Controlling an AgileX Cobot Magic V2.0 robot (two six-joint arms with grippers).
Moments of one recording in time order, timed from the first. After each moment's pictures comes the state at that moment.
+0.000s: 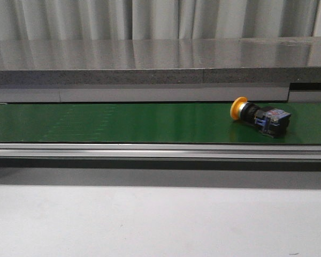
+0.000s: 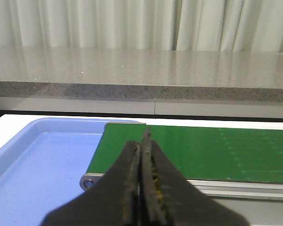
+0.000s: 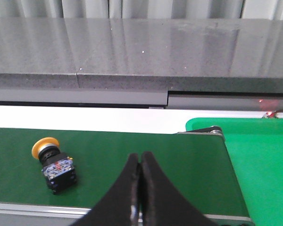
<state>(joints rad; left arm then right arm) -0.03 -0.01 0.00 -0.07 0.08 0.05 -0.06 0.34 -0.25 0.40 0.11 -0.34</state>
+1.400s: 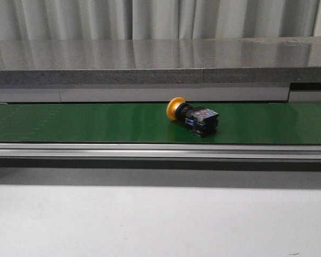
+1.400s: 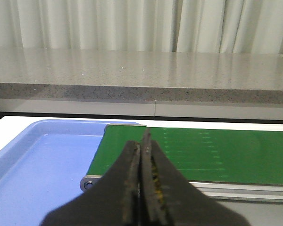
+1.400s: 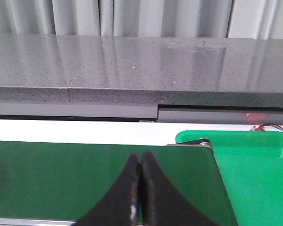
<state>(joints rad) -0.03 -0.01 0.00 -0.07 0.07 0.05 -0.06 0.32 -0.22 0.39 0.03 -0.34</state>
